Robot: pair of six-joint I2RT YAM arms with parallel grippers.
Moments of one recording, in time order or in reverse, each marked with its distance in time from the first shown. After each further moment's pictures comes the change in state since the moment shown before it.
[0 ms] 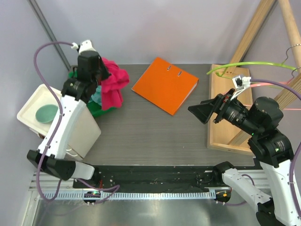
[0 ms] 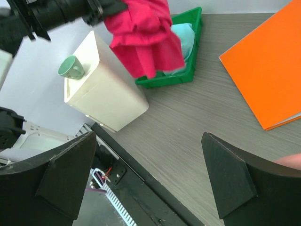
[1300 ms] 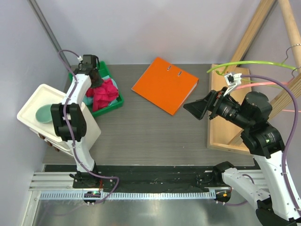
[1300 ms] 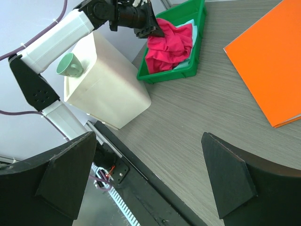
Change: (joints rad) left arm 0.327 0.542 0.072 -0.002 0.163 0.124; right arm 0.000 0.047 -0.060 0.068 -0.027 0.030
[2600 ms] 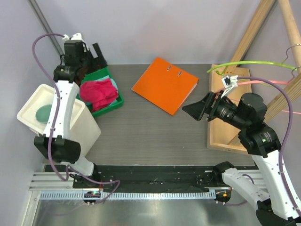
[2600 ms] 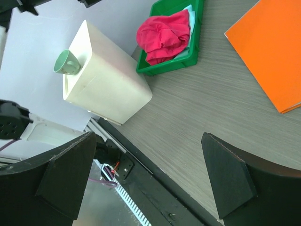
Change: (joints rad) left arm -0.032 -0.307 0.164 -0.094 0.109 -0.006; right arm 0.000 -0.010 -0.051 -0.002 0.000 0.041
